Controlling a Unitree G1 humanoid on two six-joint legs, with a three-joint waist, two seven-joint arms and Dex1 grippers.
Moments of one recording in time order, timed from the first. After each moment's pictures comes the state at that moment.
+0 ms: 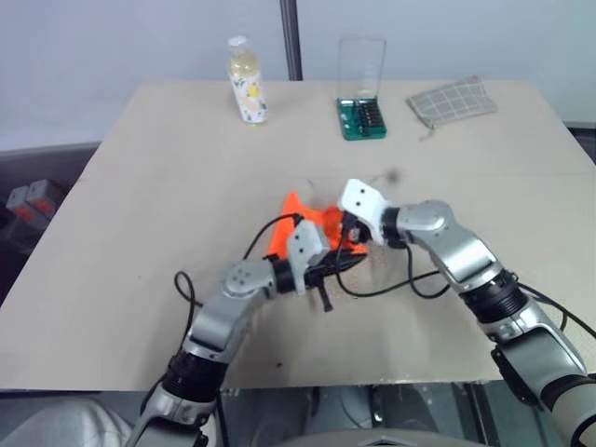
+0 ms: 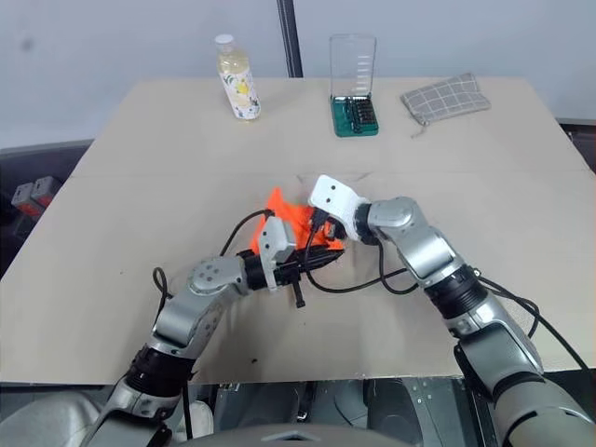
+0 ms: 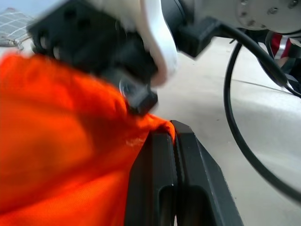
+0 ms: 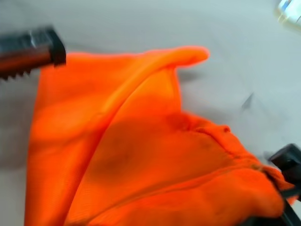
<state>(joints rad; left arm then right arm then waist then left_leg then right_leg) -0.26 0.36 -0.24 -0.19 -0.30 0.25 -0.89 -0.68 -0.41 0.37 0.01 0.16 0.46 0.81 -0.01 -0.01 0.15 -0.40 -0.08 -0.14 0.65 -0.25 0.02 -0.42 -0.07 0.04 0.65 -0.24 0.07</state>
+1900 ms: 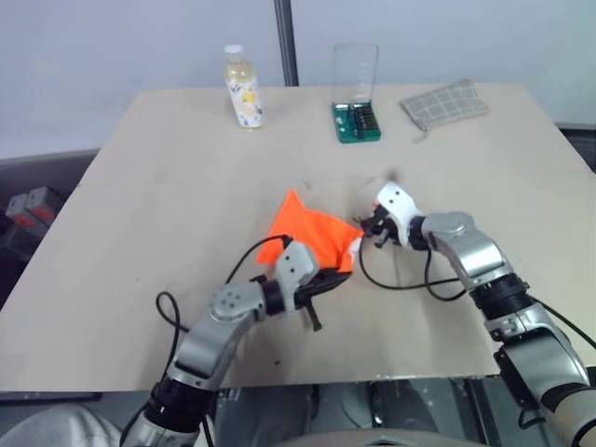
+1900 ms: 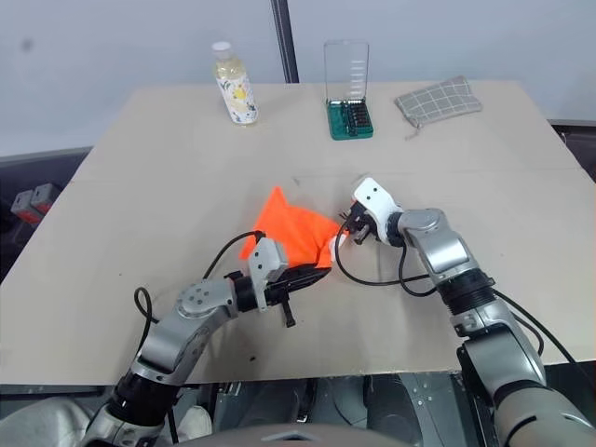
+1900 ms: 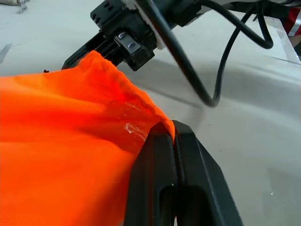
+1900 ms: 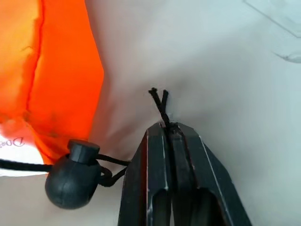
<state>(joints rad) -0.12 0.40 -0.24 -0.26 -0.27 0.28 -0.82 -0.67 -0.37 0.29 0.29 0.07 0.54 0.72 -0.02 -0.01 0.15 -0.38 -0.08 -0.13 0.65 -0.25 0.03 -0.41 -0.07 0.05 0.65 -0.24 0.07</state>
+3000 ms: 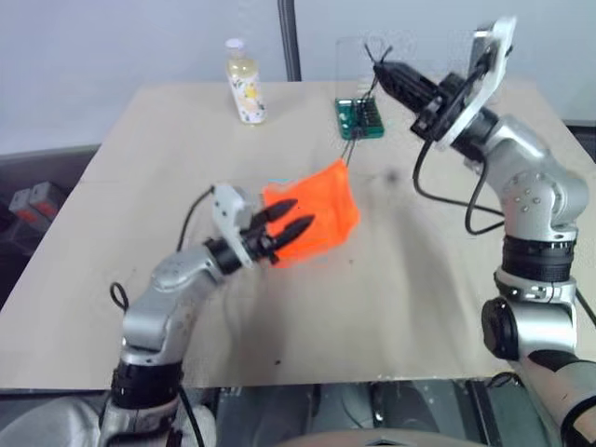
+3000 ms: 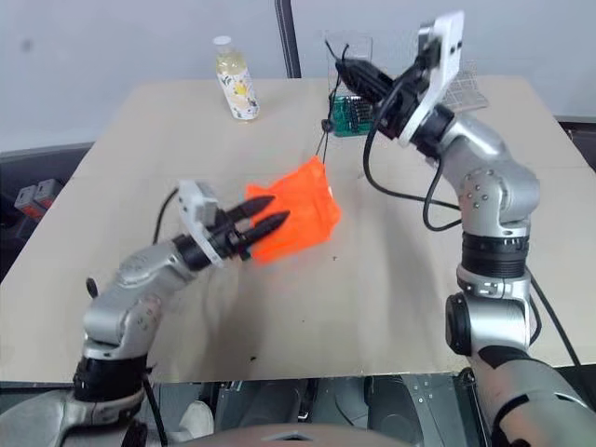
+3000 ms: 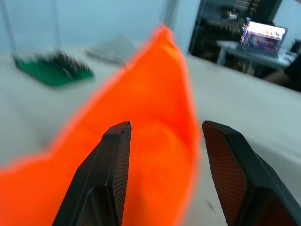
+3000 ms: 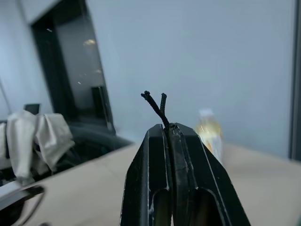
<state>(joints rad) -0.31 0.45 0.13 -0.30 -0.59 0.50 -0.72 -0.95 -0.31 -0.18 -0.07 0.69 0.69 0.64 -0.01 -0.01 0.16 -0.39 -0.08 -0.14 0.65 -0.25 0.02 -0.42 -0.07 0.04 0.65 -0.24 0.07</state>
